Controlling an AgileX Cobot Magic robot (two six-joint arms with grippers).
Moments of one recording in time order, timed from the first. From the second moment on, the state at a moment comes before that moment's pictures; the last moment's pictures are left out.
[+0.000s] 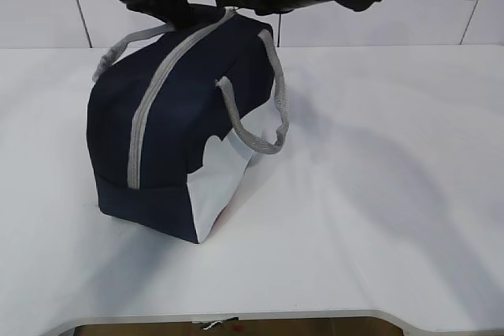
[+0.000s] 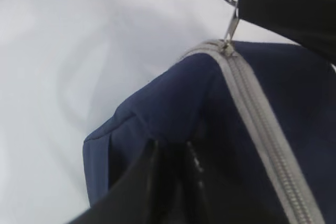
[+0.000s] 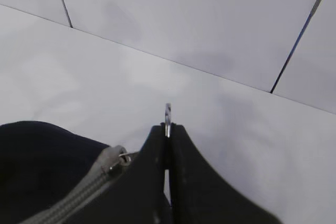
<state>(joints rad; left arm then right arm) -0.36 2.00 -1.88 -0.45 0.92 0.45 0.48 1.99 -1.68 -0.50 0.26 0.48</state>
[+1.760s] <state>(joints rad) -0.36 1.96 -1.89 -0.46 0.98 0.69 0.43 2.07 -1.71 -0.16 0.27 0.51</state>
